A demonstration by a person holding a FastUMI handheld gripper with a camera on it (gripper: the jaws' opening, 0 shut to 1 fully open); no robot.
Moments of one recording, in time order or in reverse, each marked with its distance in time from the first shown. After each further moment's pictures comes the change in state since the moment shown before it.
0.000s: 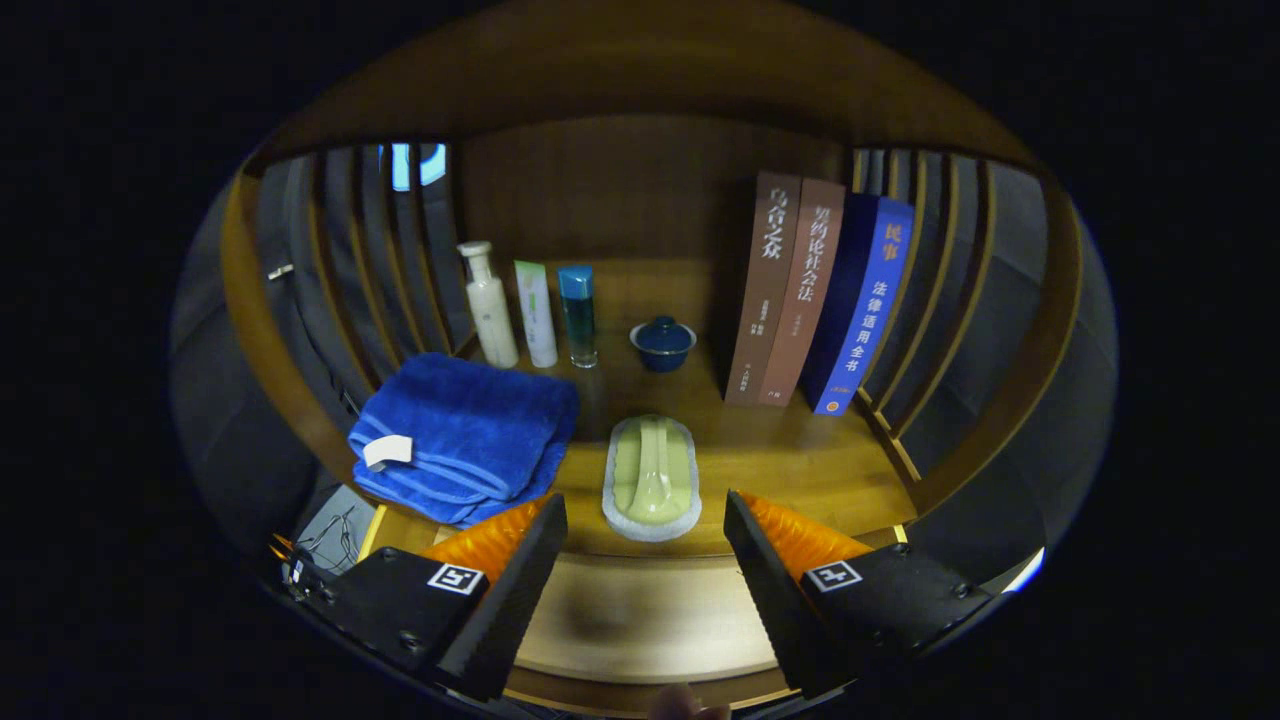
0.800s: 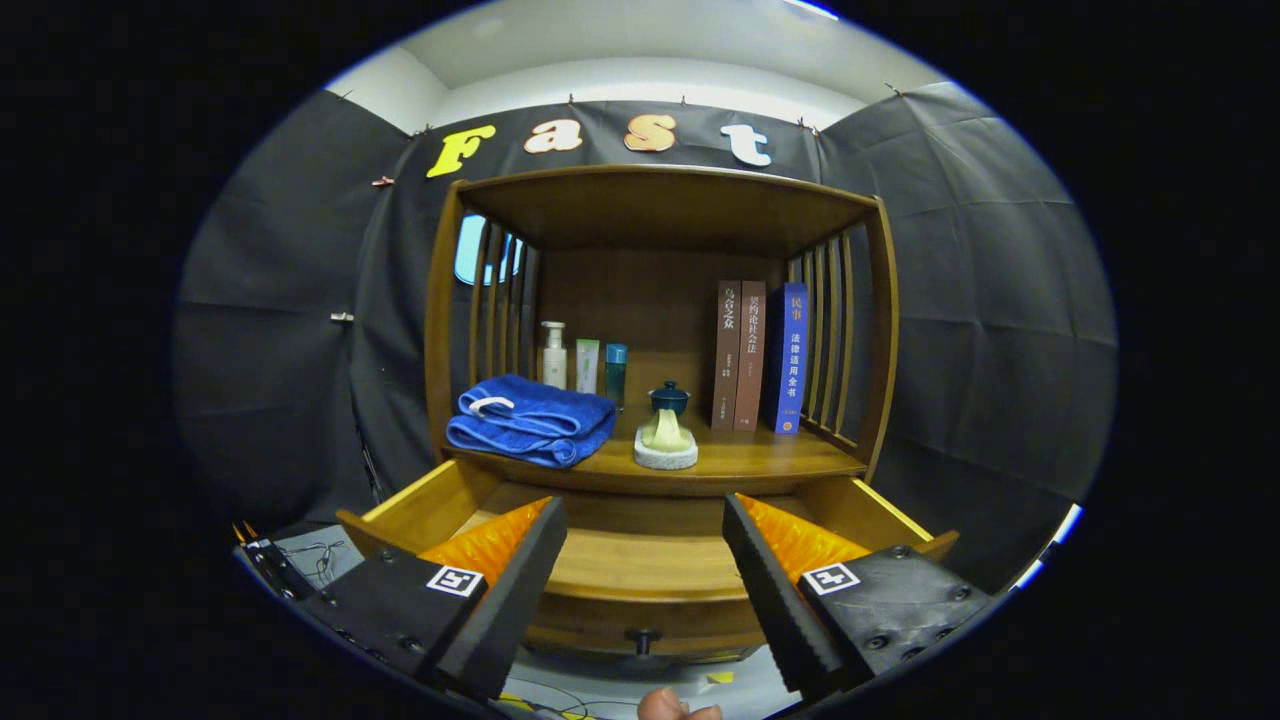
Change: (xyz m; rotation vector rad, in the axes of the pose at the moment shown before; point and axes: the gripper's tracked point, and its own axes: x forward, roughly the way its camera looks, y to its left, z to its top) arm -0.138 0.016 -0.125 -0.049 -0.486 0.001
